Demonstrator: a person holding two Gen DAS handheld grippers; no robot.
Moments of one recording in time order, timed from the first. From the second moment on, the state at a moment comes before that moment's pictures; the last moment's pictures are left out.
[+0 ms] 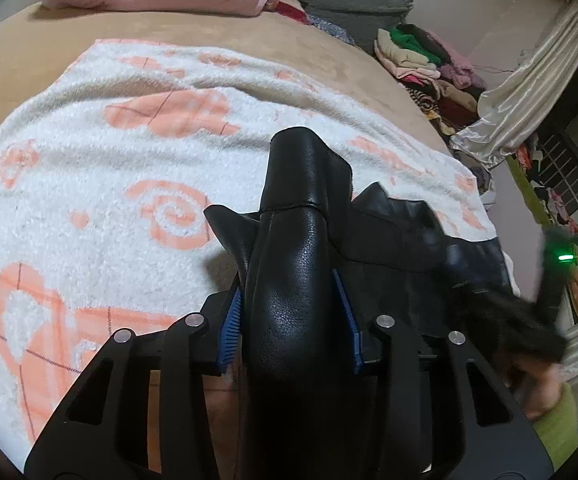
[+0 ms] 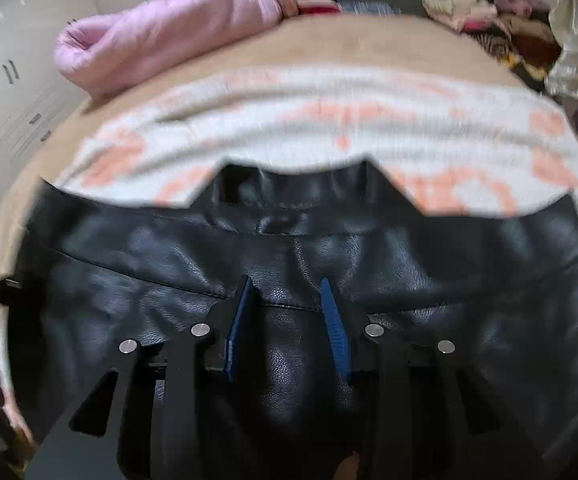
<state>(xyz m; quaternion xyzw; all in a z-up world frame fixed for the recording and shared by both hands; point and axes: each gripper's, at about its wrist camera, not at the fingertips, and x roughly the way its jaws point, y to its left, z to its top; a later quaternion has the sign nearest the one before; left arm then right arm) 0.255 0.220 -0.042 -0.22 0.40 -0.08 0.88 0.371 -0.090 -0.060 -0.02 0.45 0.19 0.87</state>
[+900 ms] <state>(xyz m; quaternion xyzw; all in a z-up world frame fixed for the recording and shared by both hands) 0.252 0.215 -0.035 -0.21 0.39 -0.08 0.89 0.244 -0.126 -0.069 0.00 0.43 0.22 0.87</state>
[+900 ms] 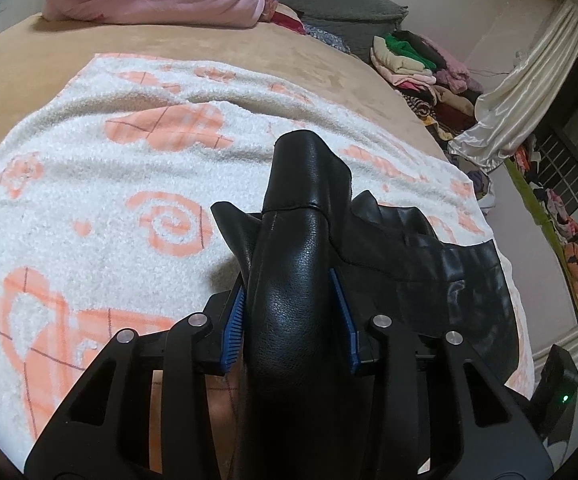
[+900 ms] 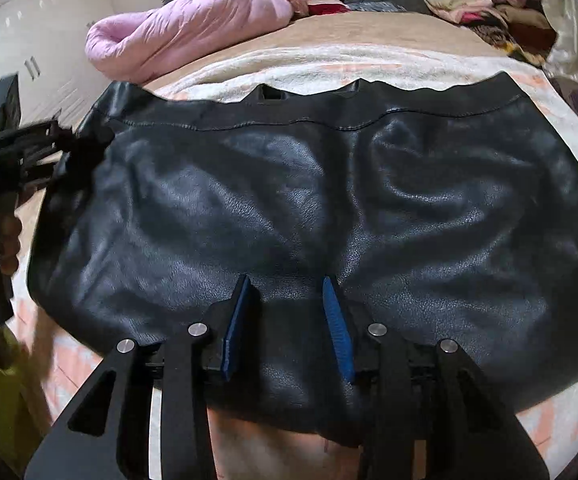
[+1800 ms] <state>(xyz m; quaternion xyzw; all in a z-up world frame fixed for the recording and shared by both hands) 0.274 0.238 -0.051 -0.24 0.44 -0.12 0.86 0.135 0.077 -0.090 -0.39 0.21 0.28 0.85</state>
